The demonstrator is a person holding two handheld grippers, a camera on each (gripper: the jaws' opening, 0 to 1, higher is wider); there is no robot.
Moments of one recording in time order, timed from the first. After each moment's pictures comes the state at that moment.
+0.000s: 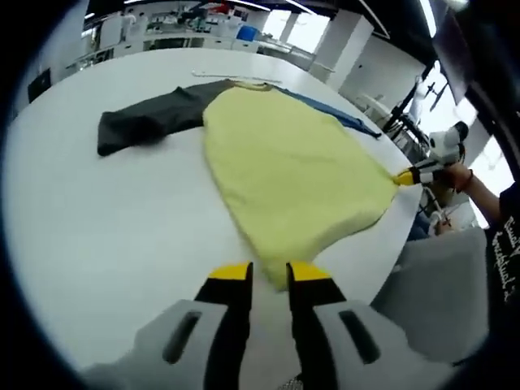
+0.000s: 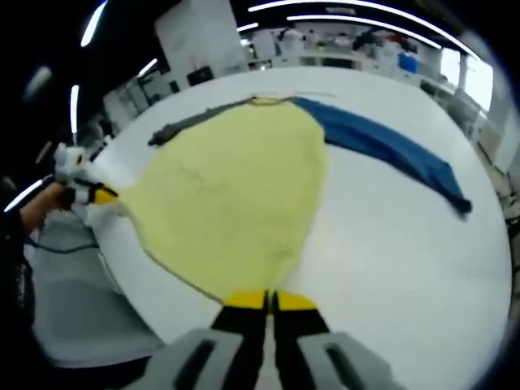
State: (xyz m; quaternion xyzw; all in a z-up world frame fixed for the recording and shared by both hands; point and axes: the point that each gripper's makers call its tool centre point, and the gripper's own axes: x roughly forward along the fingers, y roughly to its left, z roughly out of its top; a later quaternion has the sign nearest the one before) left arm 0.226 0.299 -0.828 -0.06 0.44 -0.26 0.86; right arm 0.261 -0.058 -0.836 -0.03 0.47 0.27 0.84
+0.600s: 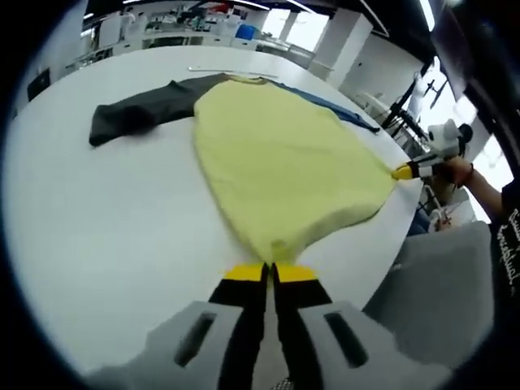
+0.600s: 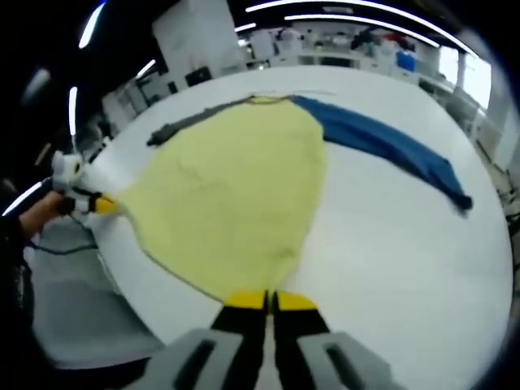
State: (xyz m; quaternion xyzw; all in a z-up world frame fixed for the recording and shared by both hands) left arm 0.217 0.283 -0.835 -0.06 0.44 -0.26 0.86; right arm 0.264 -0.061 -0.842 -0.03 0.48 0.26 0.84
